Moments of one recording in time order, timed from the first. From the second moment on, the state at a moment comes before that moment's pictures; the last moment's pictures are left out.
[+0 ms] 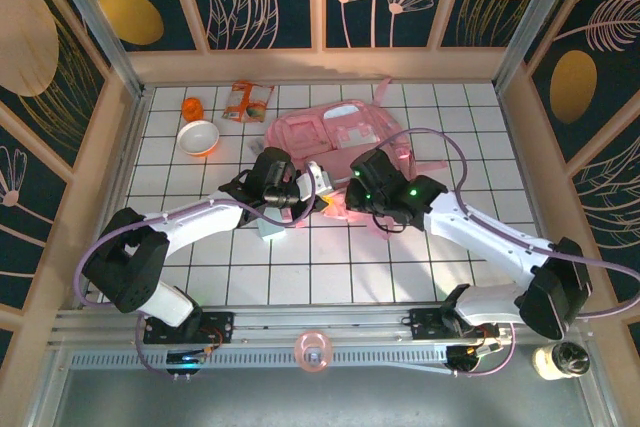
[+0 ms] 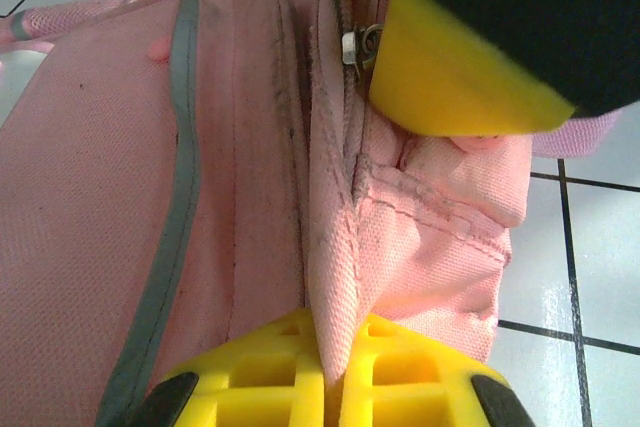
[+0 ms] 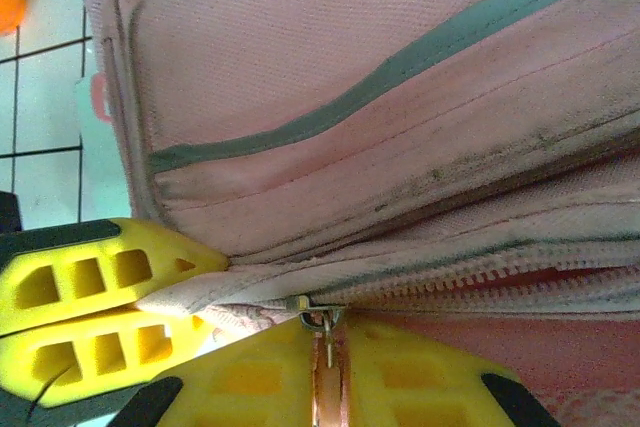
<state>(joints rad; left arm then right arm) -0.67 1.53 0.85 0.04 0.54 0.42 0.83 1.28 1.01 -0.64 0.12 0.84</state>
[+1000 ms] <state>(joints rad) -0.66 1.46 0.88 -0.05 0.37 0.04 0.60 1.16 0.87 -0.70 -0.12 0.60</state>
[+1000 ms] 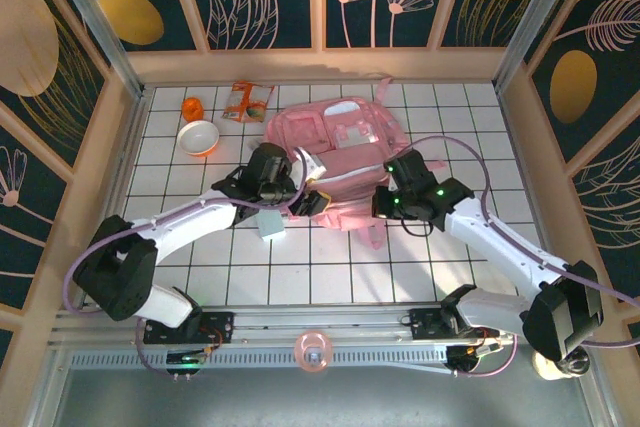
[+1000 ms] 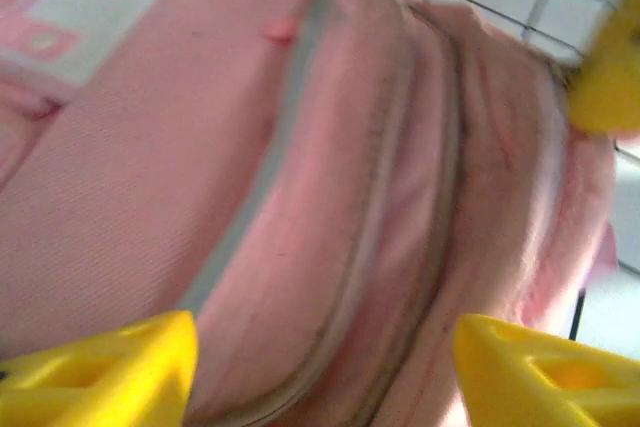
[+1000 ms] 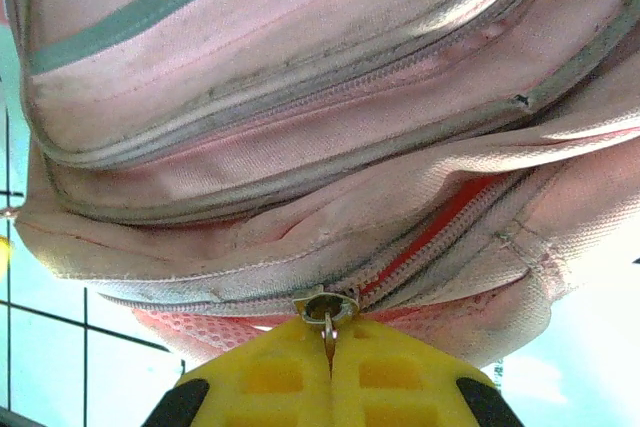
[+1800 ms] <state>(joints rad) -0.61 1.75 0.88 0.12 0.17 -0.71 0.80 1.18 0.72 -0.49 -0.09 0.76</state>
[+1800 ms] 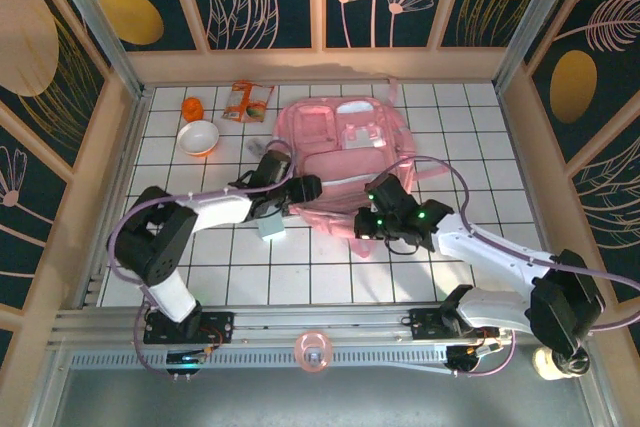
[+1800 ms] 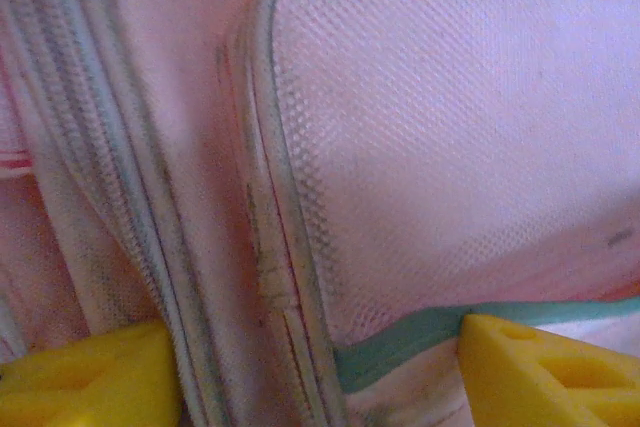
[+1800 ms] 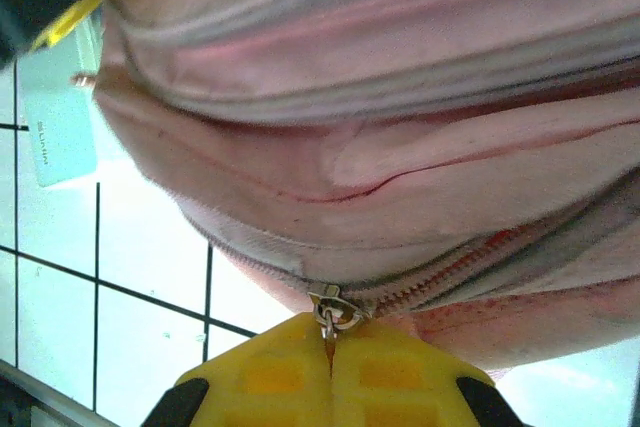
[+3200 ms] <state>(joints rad) -0.74 1.62 0.64 0.47 0.34 -1.45 0.84 1.40 0.77 -0.29 -0.13 0.77</state>
